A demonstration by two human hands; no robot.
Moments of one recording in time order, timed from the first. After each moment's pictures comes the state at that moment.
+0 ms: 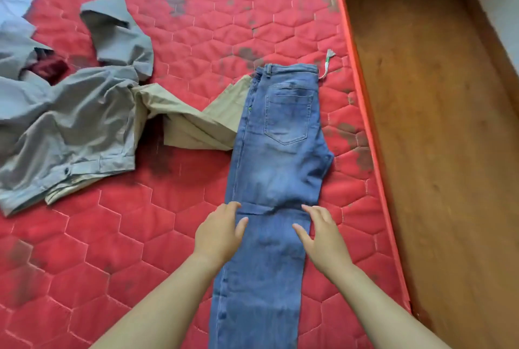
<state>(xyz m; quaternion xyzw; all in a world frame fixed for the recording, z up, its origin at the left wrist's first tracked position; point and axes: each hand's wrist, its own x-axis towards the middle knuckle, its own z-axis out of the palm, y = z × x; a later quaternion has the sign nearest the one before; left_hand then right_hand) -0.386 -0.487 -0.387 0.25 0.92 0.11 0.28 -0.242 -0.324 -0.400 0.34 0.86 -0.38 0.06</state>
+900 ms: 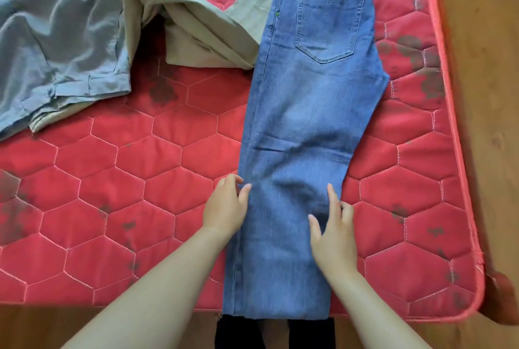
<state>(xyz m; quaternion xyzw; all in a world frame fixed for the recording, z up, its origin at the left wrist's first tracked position) -0.344 -0.561 -0.514 0.12 0.93 0.22 0.28 -0.183 -0.436 -0.516 0.45 0.81 -0.37 0.02</state>
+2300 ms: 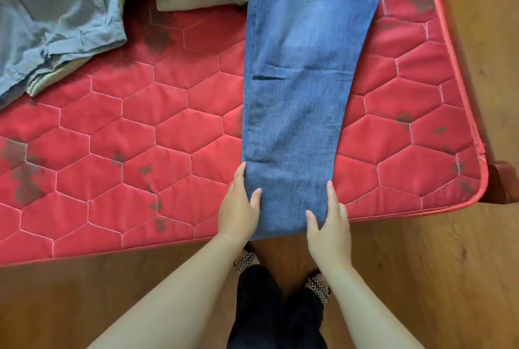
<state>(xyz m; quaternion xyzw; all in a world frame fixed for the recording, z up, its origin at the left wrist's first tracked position) -0.241 -0.661 -0.511 0.15 0.89 0.29 0.31 -0.097 -0.569 -0.518 0.53 0.73 -0.43 0.00</state>
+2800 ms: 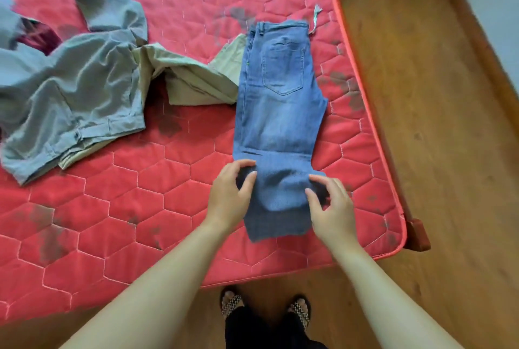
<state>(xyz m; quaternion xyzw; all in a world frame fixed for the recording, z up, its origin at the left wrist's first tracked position) -0.334 -0.562 -0.342 0.25 0.84 0.43 0.21 -0.180 -0.447 -0.341 0.42 0.78 -0.42 -0.20</state>
